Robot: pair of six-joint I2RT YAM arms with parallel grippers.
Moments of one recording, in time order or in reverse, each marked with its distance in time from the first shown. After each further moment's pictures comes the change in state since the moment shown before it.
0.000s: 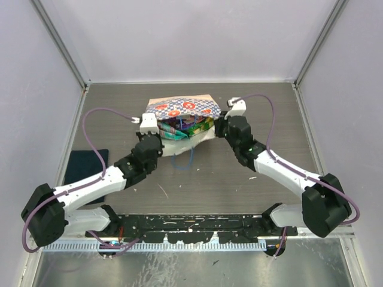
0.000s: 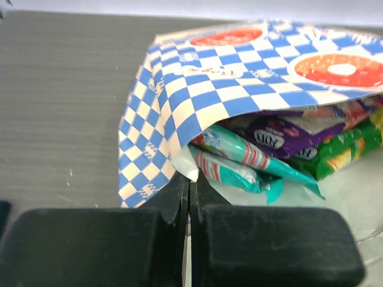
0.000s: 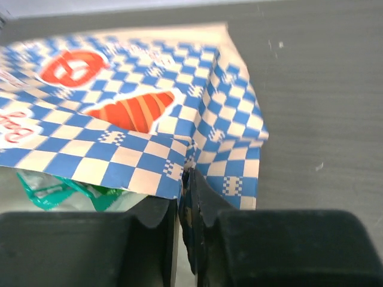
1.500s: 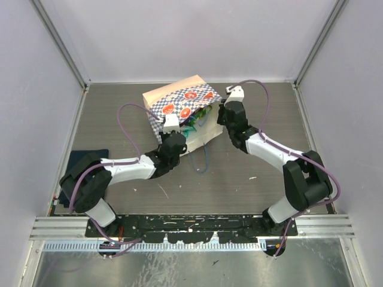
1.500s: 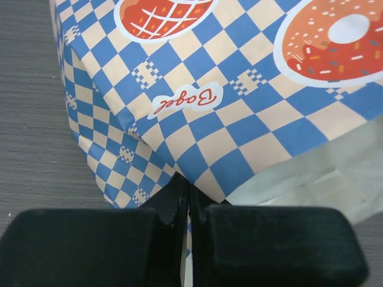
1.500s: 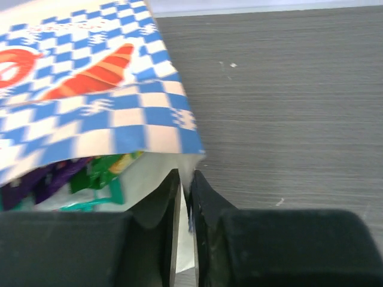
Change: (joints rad) left arm -0.082 0.444 0.107 0.208 -0.102 -0.137; right arm -0.079 0.250 0.139 0.019 0.098 -0.066
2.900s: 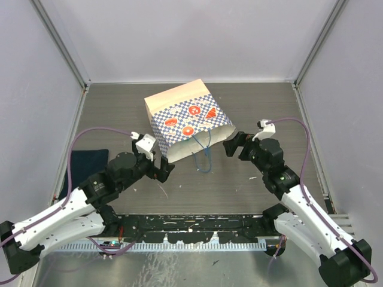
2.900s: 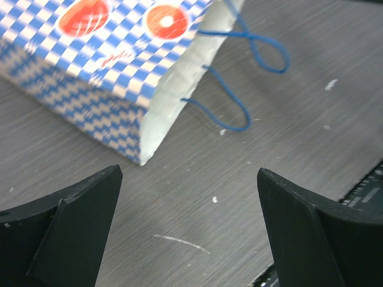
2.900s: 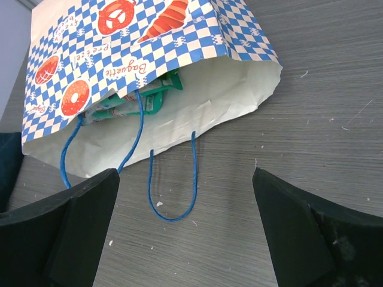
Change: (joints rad) left arm -0.037 -0.896 -0.189 -0.709 0.658 0.146; right arm -0.063 -0.811 -0.426 -0.358 -0.314 0.244
